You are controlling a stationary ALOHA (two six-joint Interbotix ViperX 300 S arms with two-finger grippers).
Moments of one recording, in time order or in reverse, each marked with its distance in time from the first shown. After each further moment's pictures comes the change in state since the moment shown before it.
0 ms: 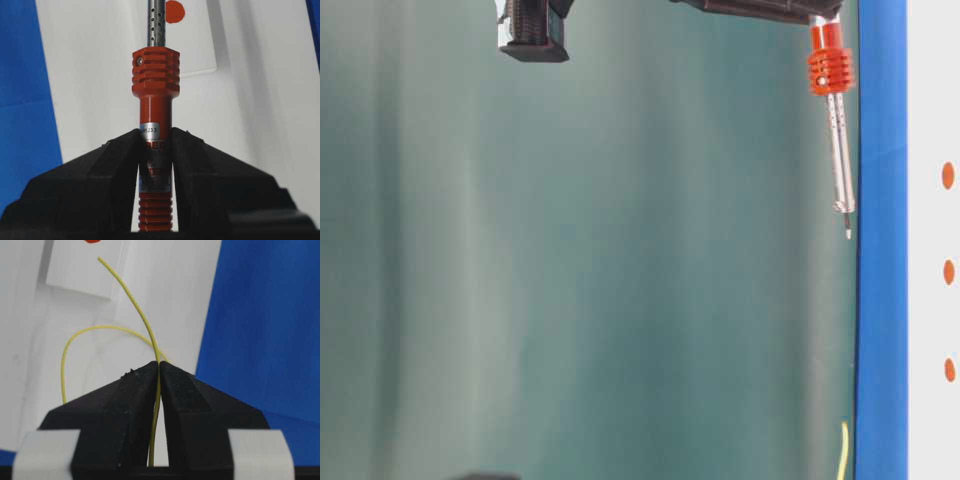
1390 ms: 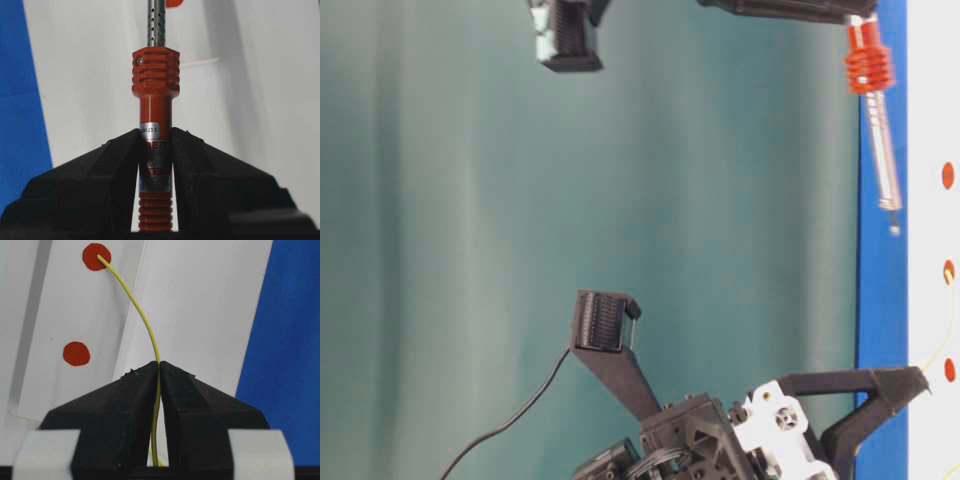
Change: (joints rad) left arm 0.031 0.445 -0.181 0.003 -0.225 0.006; right arm 0.000 0.075 0.009 -0.002 -0.037 0.002
